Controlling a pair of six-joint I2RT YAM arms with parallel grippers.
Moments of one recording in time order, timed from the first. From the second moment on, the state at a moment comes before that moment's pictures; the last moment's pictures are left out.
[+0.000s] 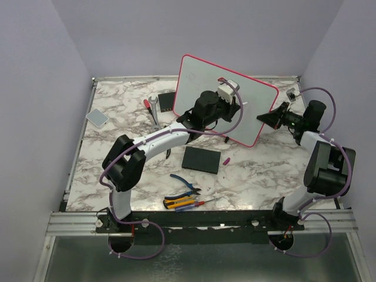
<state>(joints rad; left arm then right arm) -0.83 1.87 1.49 0.30 0.08 -0.14 -0.31 1.63 0.86 0.45 -1.24 0.08</state>
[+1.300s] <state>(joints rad) -0.84 1.91 1.42 0.29 0.08 -0.13 -0.31 1.63 0.86 0.45 -1.24 0.08</state>
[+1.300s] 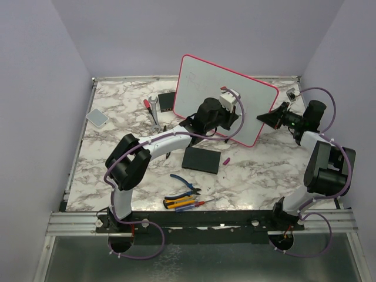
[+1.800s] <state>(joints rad) -0.84 1.87 1.46 0.29 0.05 -0.13 -0.31 1.63 0.86 0.45 -1.24 0.08</state>
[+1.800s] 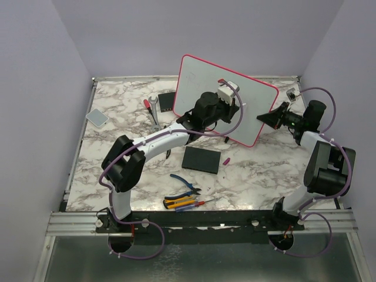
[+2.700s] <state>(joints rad) -0.84 1.93 1.53 0.29 0.05 -0.13 -0.31 1.63 0.86 0.45 -1.24 0.08</state>
